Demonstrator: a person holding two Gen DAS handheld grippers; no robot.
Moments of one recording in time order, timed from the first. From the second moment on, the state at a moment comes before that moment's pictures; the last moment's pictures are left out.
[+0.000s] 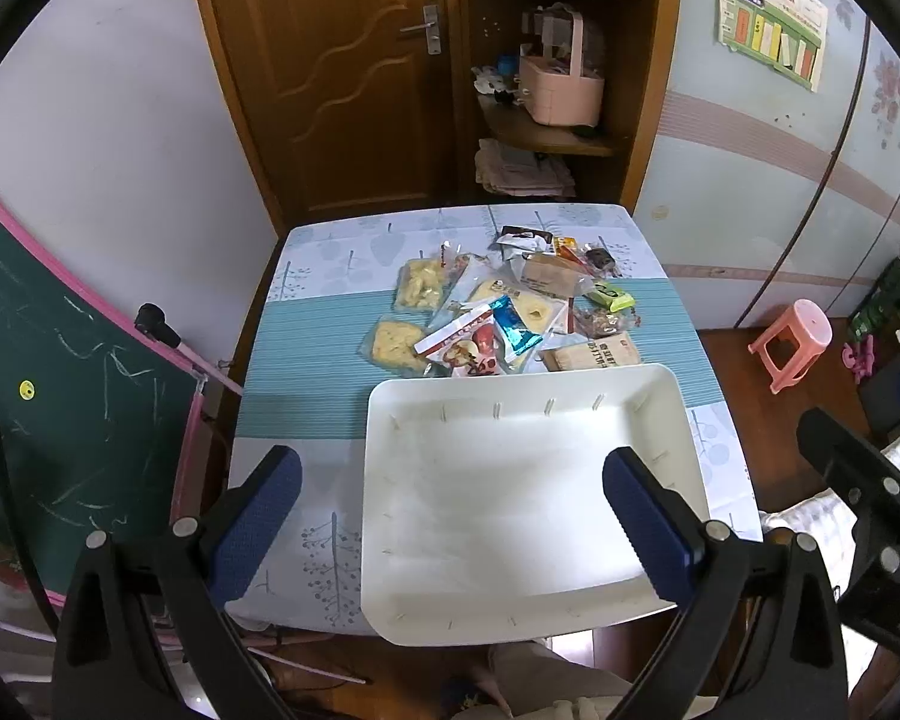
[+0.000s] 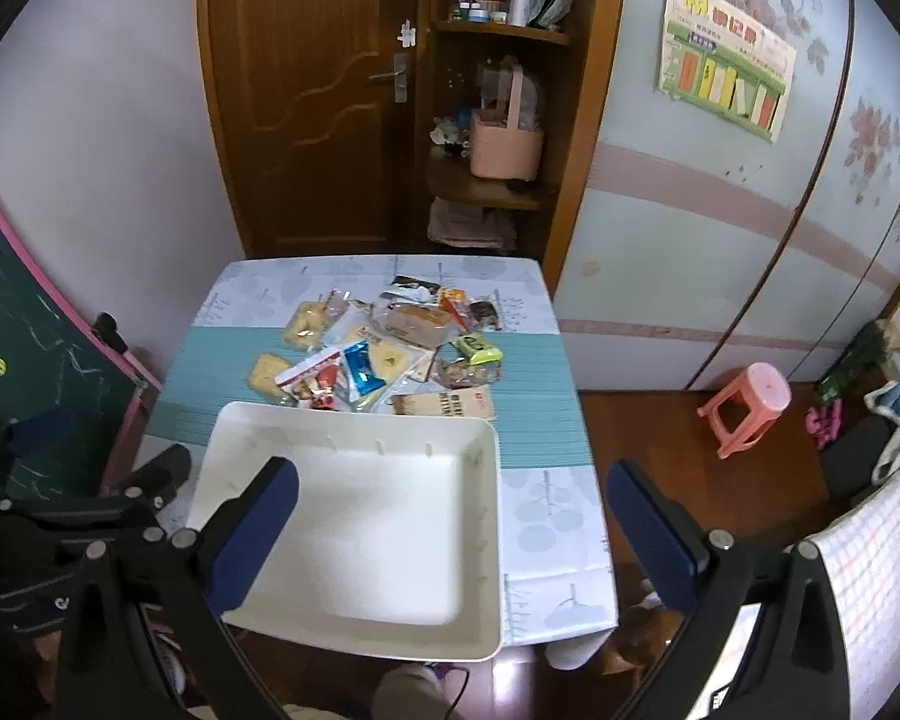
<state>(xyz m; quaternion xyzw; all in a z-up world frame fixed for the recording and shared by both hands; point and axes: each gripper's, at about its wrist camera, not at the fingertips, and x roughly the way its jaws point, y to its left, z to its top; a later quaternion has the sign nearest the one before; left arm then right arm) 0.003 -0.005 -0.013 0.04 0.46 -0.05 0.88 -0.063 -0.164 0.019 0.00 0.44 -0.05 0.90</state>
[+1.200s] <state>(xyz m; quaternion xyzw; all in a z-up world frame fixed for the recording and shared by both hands) 0.019 -0.019 -0.013 0.04 0.47 -0.06 0.88 -0.047 -0.178 0.014 0.06 0.44 -0.01 0.90</state>
